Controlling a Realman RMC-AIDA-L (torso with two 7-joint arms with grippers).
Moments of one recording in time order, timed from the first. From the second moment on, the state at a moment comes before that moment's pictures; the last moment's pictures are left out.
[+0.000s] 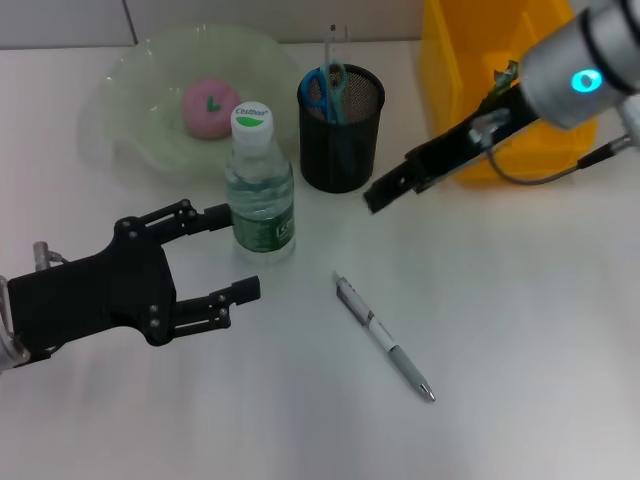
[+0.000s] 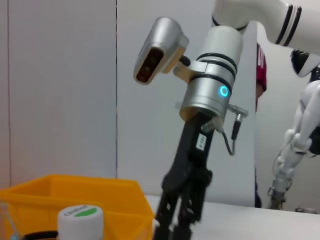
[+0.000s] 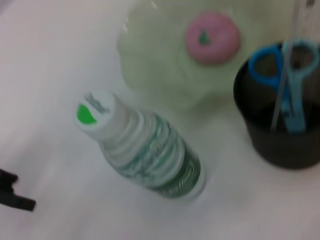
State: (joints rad) left arm -0.33 -2.07 0.80 0.55 1.72 1.76 -0.92; right arm 0.81 2.08 -1.25 -1.20 -2.41 -1.59 2.80
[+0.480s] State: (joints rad) left arm -0.34 -2.07 0.79 0.55 1.72 1.74 -0.88; right arm 0.95 2.09 -1.43 -0.95 -2.43 -1.55 2.95
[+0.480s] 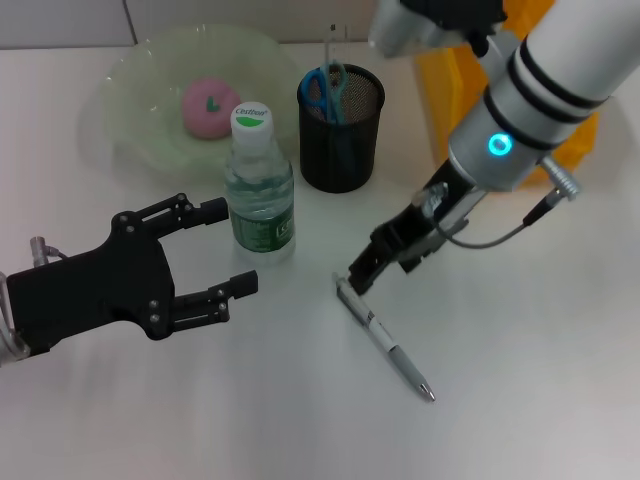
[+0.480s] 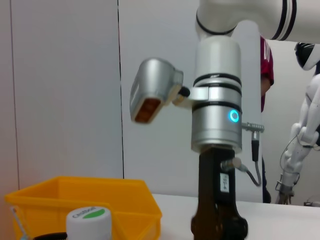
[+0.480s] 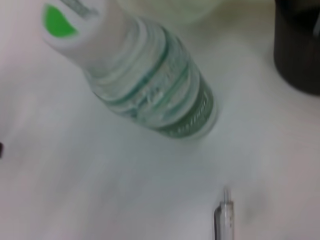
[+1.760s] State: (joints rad) left arm -0.33 -2.07 0.80 0.54 1.72 1.74 -0.87; right arm 0.96 2.09 -1.85 -0.98 -2.40 -1.46 2.95
